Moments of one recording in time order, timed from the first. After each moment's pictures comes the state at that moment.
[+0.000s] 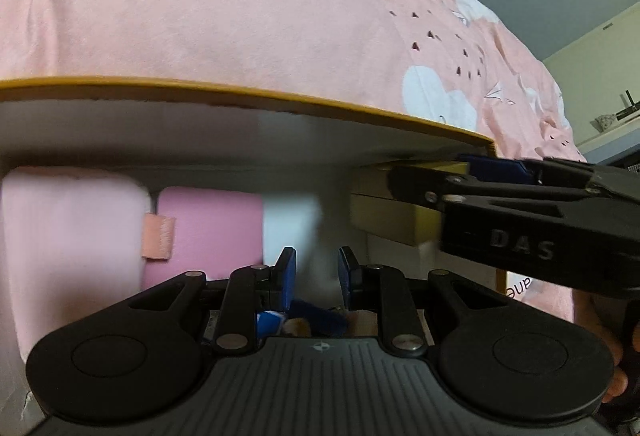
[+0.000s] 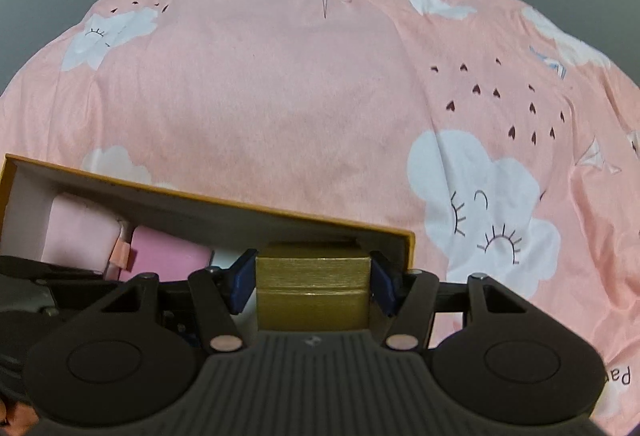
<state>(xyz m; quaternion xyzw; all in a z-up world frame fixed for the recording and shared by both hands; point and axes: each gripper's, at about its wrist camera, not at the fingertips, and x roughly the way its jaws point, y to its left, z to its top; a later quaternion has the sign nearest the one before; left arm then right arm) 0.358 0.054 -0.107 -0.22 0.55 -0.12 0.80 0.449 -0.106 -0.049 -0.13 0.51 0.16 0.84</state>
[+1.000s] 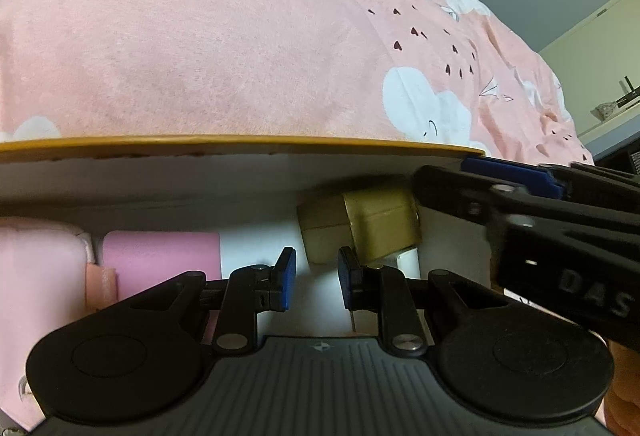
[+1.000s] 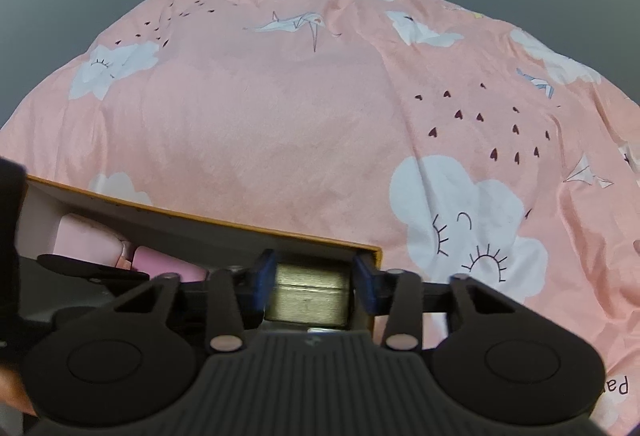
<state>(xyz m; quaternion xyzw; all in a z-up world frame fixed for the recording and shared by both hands) 0.384 0.025 -0.115 -0.19 0.55 -0.12 0.81 0.443 -0.127 -0.033 -0.11 0.47 0.17 0.86</state>
